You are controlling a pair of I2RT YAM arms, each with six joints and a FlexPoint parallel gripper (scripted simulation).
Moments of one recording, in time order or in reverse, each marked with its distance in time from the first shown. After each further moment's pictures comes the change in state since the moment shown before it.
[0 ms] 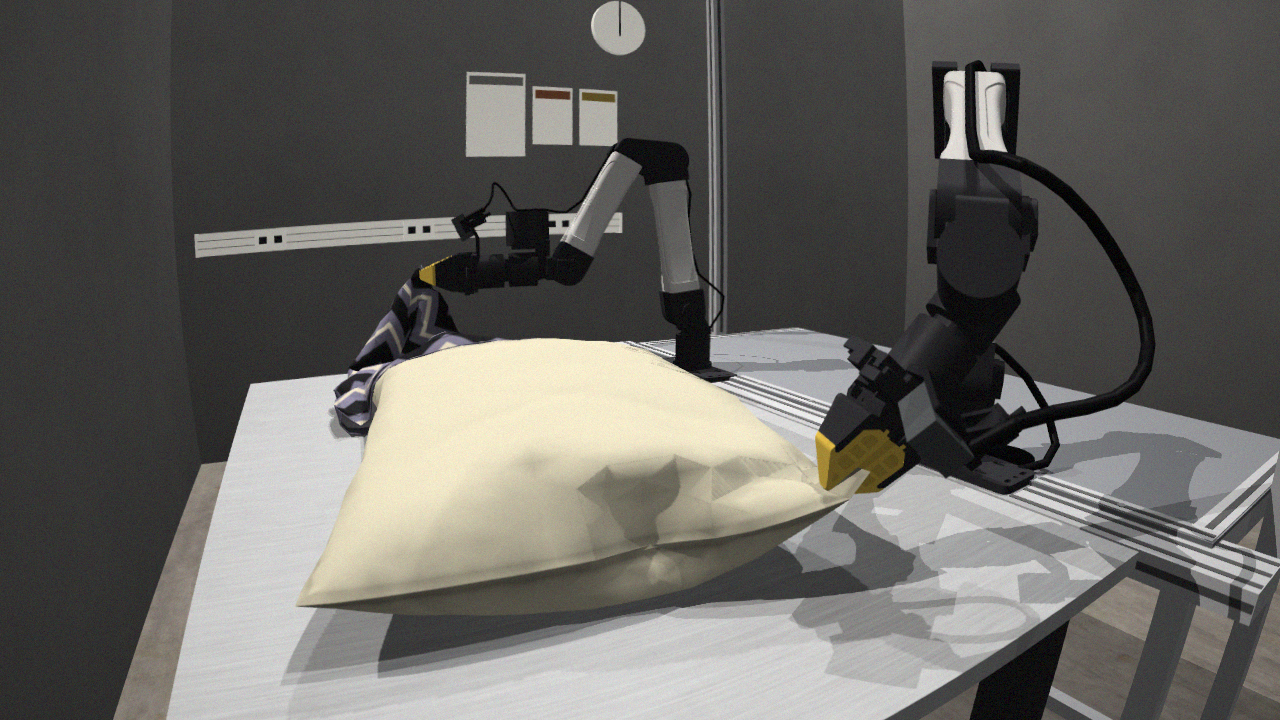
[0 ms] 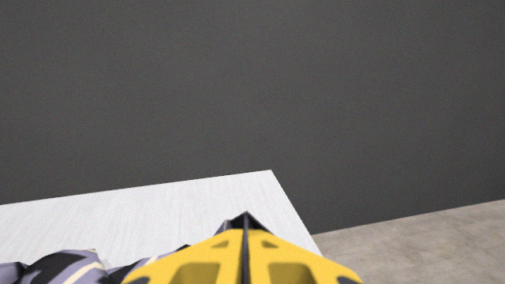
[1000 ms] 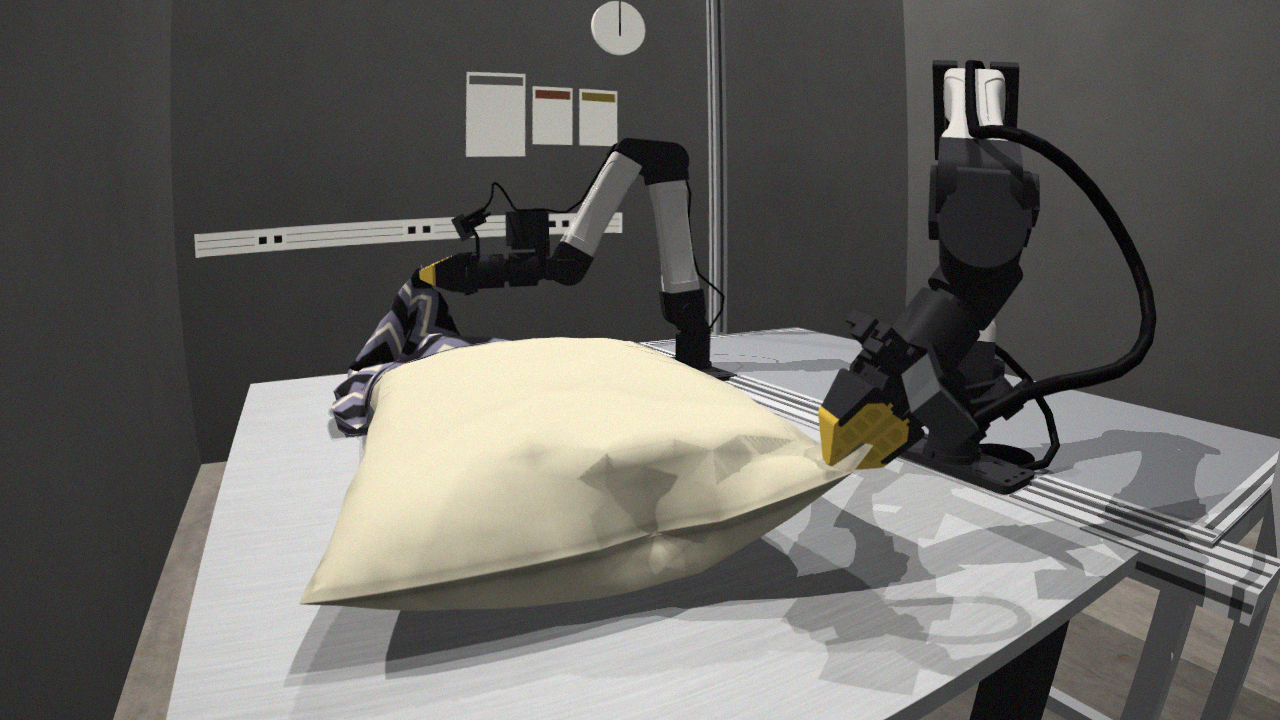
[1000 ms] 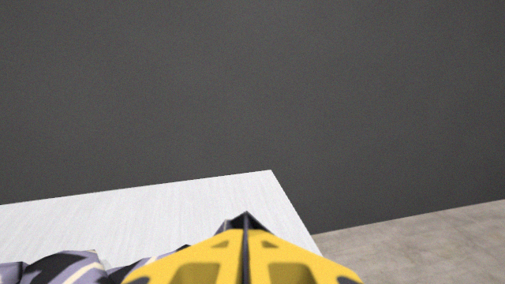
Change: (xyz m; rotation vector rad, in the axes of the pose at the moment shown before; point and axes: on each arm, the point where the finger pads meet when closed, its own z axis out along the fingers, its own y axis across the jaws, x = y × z) left arm 0.001 -0.011 -0.015 -0.004 0.004 -0.005; right arm 0.000 0.000 0.000 0.000 0.000 0.000
